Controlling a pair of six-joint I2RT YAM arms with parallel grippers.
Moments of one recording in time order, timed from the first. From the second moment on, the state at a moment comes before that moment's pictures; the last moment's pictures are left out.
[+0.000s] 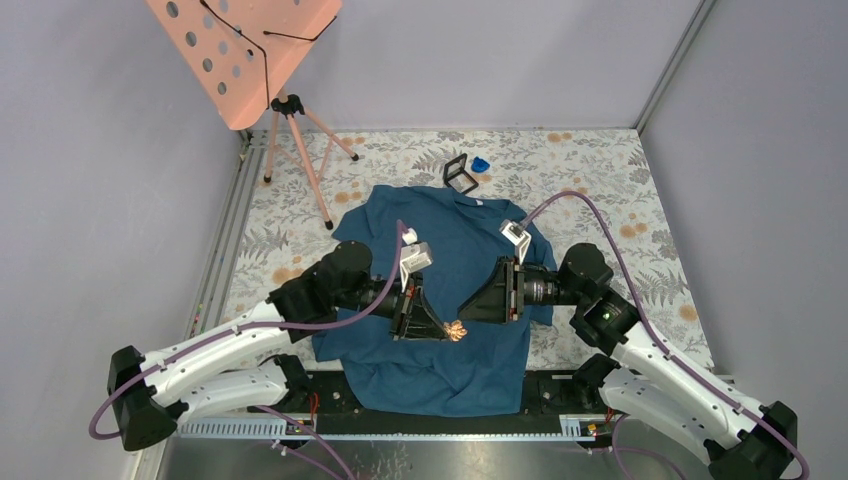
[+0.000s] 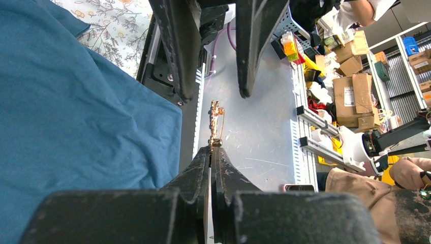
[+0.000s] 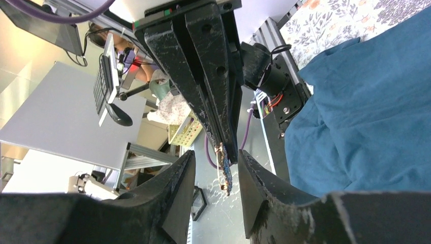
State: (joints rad) left arm -0.97 0.92 0.76 -0.15 0.72 -0.50; right arm 0.69 0.74 0.57 0.14 -0.84 0.92
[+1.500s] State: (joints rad) left arm -0.97 0.75 0.60 0.17 0.46 -0.64; right arm 0.72 0.54 0.35 0.43 -0.56 0.97
